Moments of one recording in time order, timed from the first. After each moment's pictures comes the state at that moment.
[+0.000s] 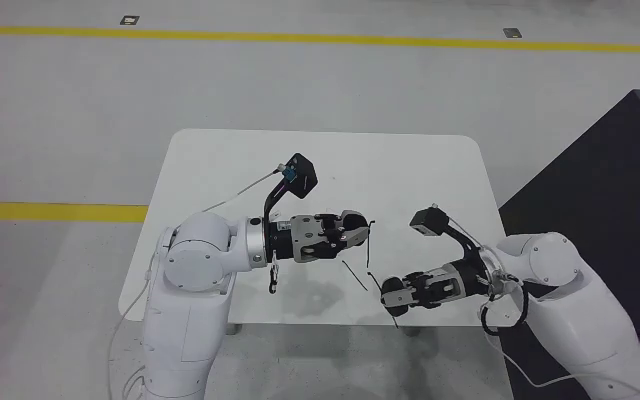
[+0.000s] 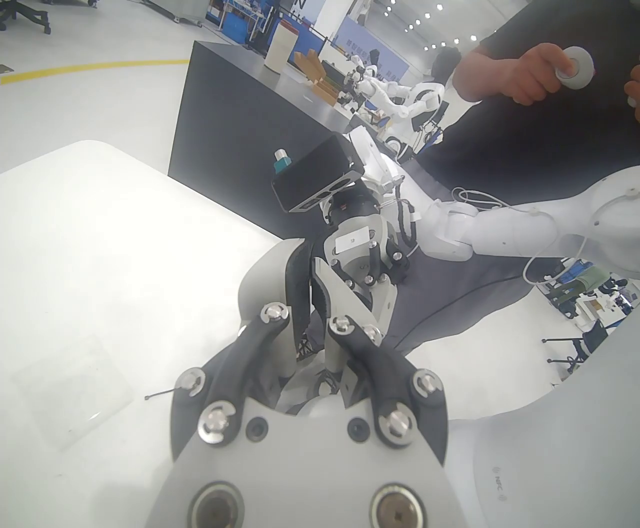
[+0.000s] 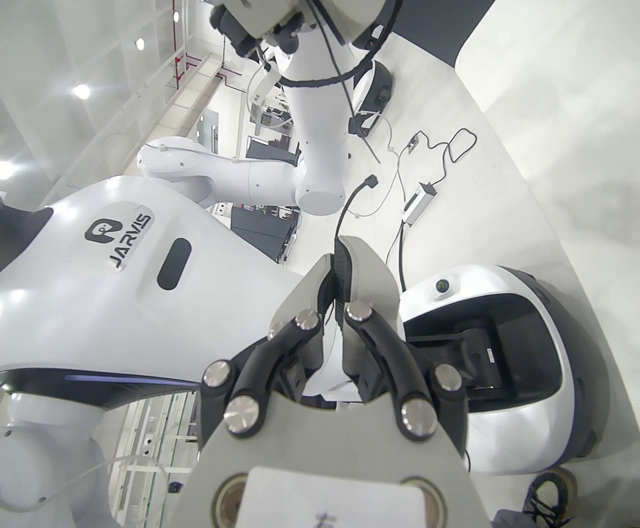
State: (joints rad) left arm 1.04 -1.54 -1.37 -1.79 0.25 -0.53 -1.27; right arm -1.16 -0.86 1.28 -1.79 0.56 -0.26 1.42
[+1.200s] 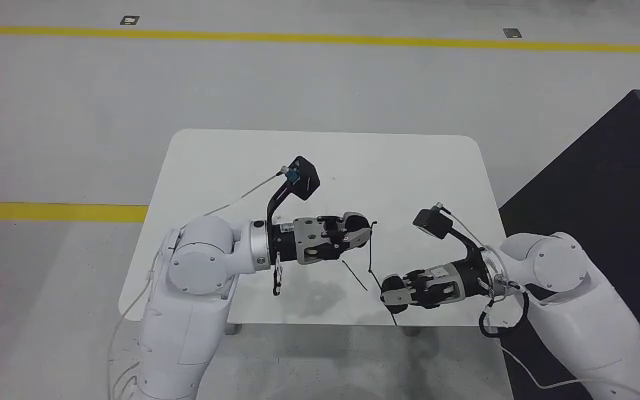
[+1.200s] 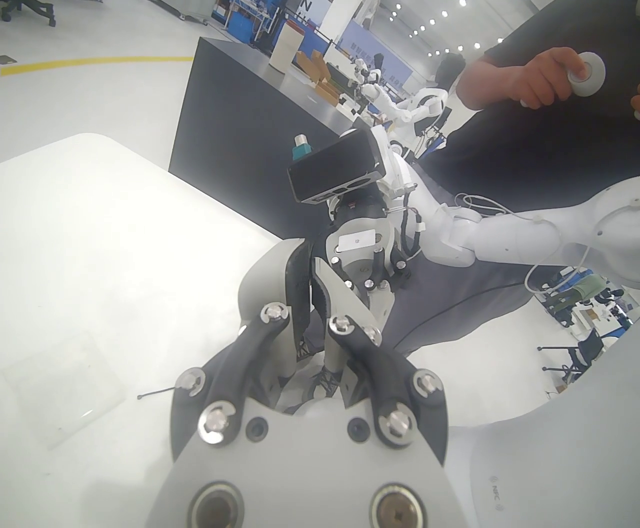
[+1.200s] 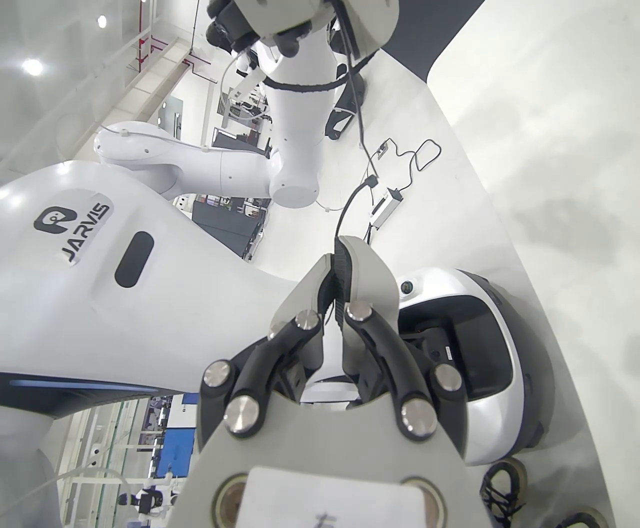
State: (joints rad) left arm 1.03 -1.46 -1.30 -1.80 0.25 -0.49 -1.17; right arm -1.18 -0.85 1.31 -1.83 0.48 -0.33 1.39
